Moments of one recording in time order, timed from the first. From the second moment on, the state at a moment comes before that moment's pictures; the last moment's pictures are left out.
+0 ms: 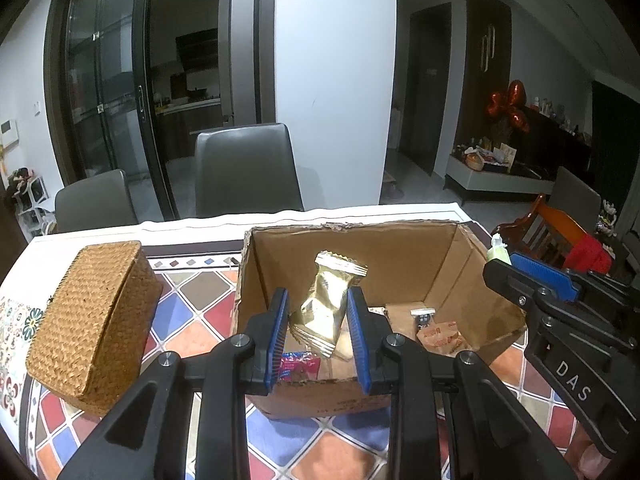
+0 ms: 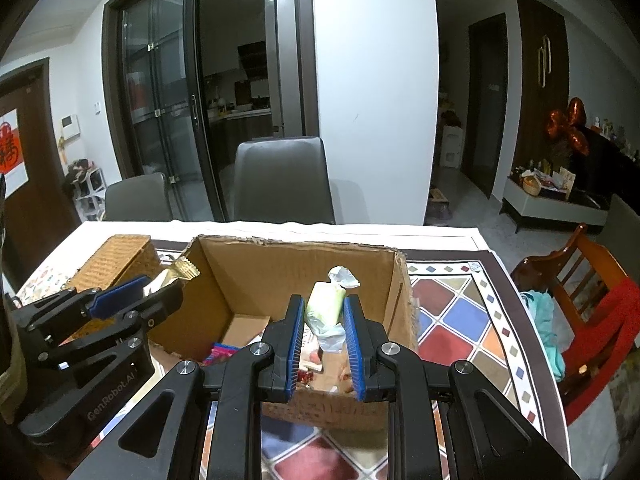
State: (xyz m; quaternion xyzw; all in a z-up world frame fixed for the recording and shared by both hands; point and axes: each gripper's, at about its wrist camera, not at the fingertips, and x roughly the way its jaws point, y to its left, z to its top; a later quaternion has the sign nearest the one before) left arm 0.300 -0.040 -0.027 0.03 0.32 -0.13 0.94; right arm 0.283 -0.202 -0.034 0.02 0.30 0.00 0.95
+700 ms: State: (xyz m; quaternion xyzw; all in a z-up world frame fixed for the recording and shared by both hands) left arm 0.308 -0.040 -0.034 0.03 0.33 -0.12 0.94; right arm 0.298 -0.201 -0.042 0.02 0.31 -0.01 0.95
